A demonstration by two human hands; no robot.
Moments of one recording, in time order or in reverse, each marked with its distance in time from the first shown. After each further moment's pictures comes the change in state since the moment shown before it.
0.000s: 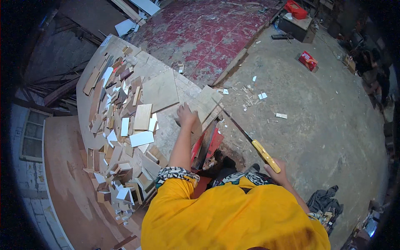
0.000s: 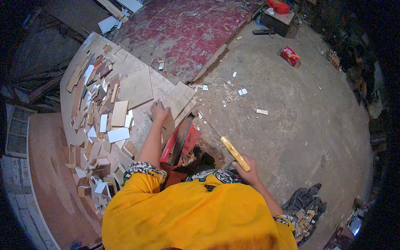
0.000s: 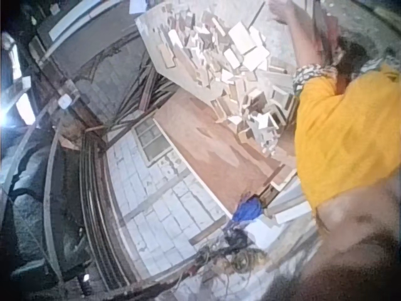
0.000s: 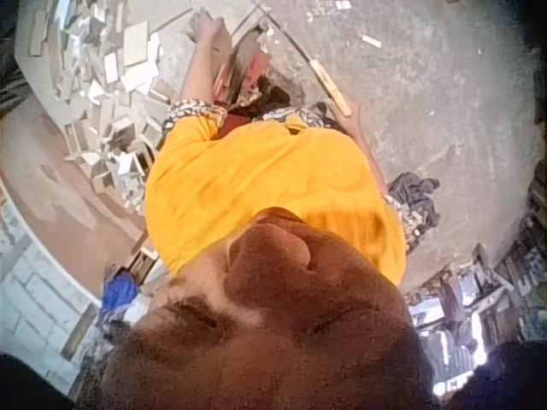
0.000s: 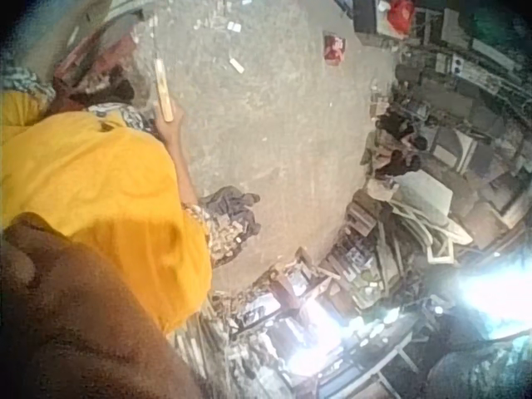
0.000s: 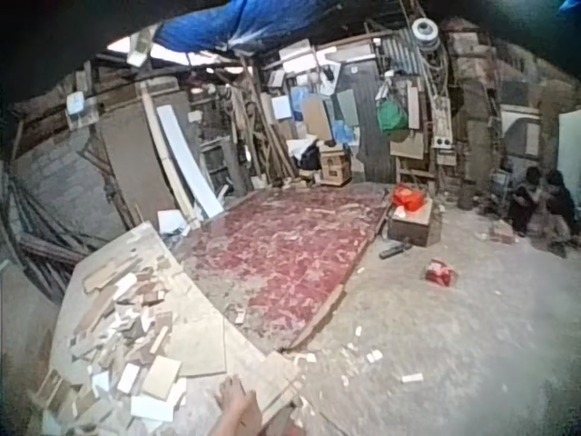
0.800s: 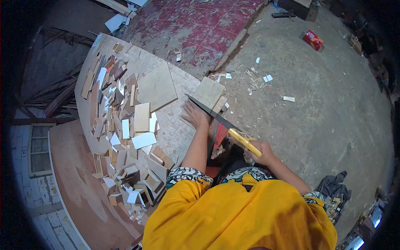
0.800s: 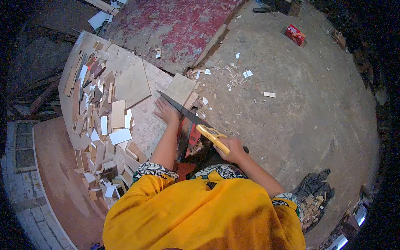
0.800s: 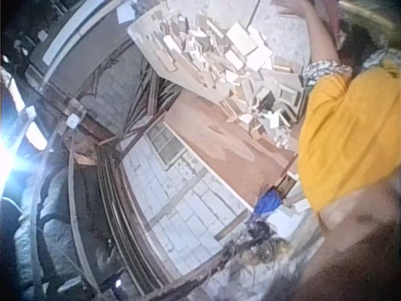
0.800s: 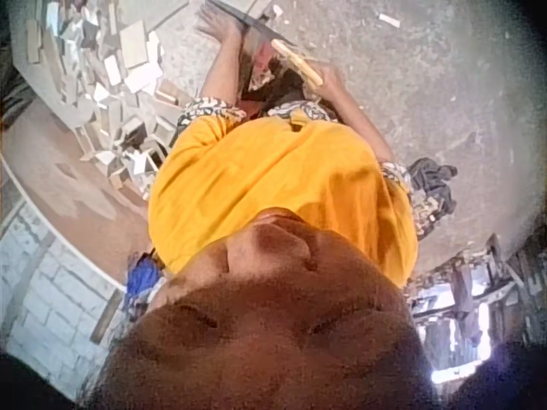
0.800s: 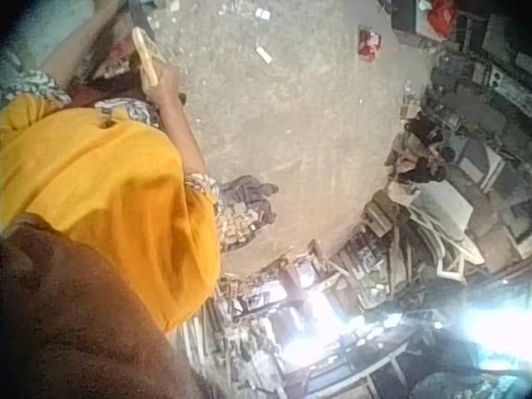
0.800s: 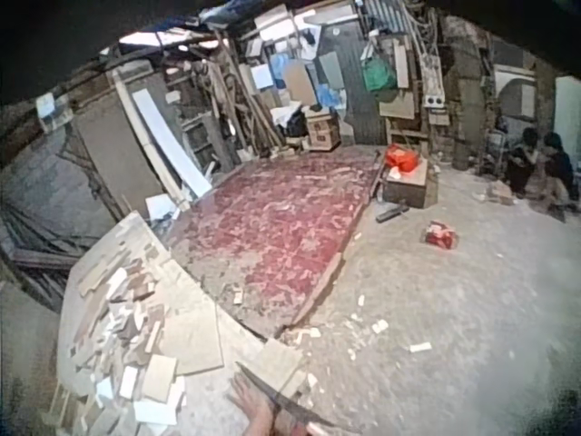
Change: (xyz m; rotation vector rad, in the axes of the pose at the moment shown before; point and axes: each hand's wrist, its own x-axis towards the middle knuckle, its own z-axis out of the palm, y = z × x) left_hand -0.016 0.028 0.054 0.237 0.071 -0.094; right_hand 0.093 0.021 0.076 -0.218 -0.232 -0.134
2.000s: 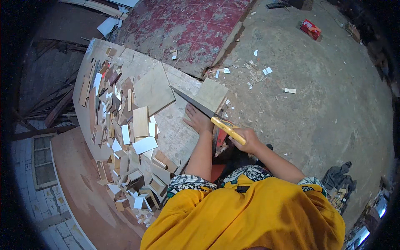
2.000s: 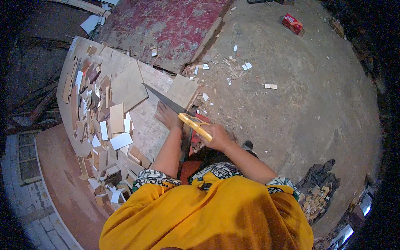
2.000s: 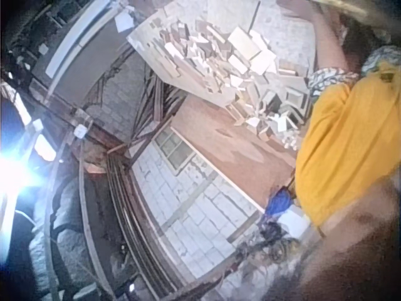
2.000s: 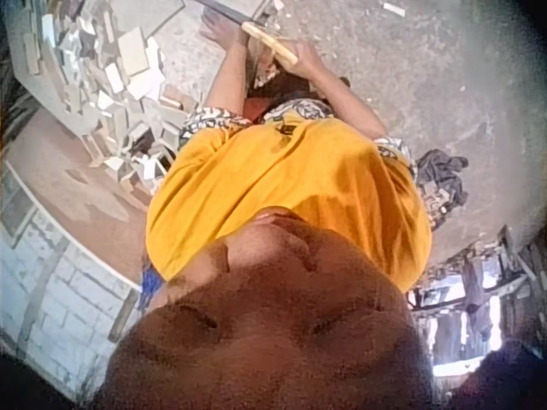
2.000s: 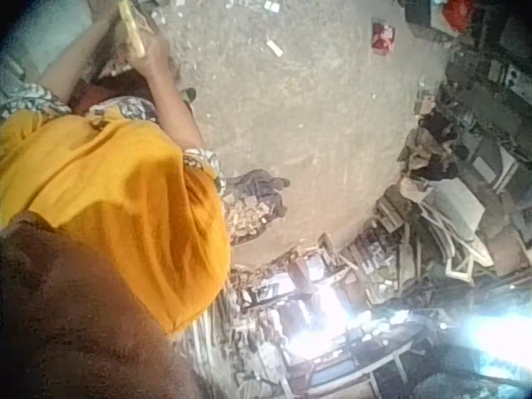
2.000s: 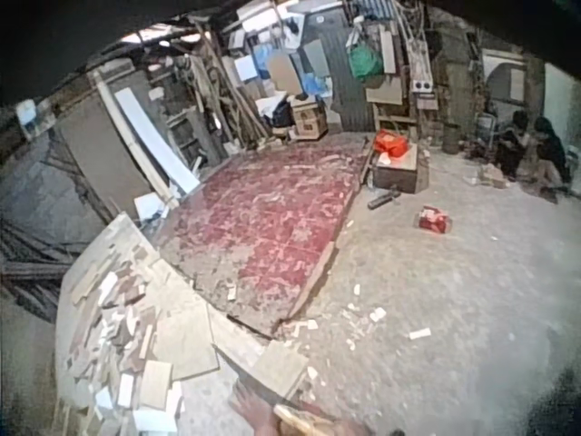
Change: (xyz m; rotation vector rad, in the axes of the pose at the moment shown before) left_hand -0.018 -0.004 0.009 -0.018 0.085 0.084; right_hand 0.066 -0.010 0.041 0.079 0.066 -0.102
